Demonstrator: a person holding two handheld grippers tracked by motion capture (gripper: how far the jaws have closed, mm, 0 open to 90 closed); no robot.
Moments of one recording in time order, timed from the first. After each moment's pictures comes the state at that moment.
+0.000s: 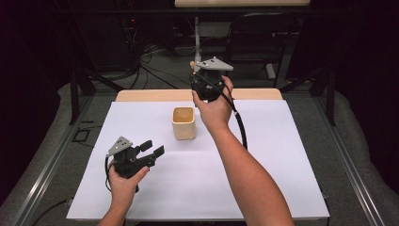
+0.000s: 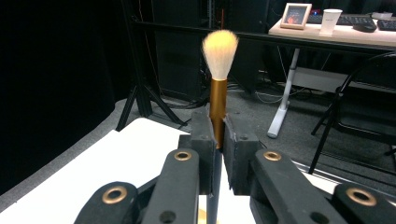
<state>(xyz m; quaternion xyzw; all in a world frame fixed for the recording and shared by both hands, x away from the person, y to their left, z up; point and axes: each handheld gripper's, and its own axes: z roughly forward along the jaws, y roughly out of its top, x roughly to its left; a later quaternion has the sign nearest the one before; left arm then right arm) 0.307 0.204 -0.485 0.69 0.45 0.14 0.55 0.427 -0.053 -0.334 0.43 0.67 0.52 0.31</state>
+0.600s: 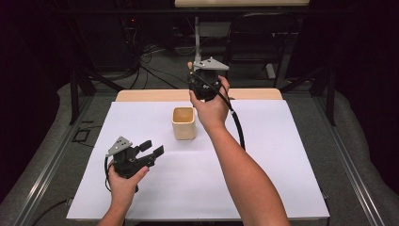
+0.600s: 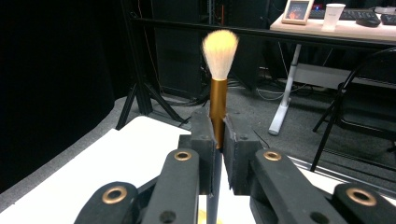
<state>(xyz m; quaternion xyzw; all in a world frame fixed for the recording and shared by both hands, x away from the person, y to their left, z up) 0.308 0.205 -0.485 0.69 0.45 0.14 0.55 0.434 -0.046 -0.339 0.43 0.67 0.52 0.30</state>
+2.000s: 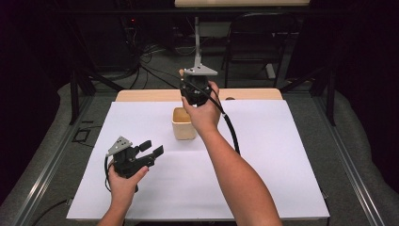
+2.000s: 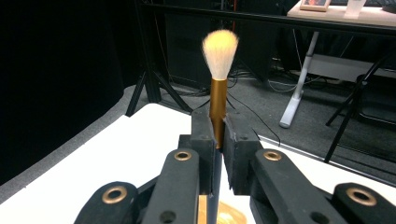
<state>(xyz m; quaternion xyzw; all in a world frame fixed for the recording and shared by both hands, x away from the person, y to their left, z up) 0.309 0.206 -0.487 0.69 0.45 0.15 0.55 0.438 -0.024 -0.359 0.43 0.69 0.51 0.28</state>
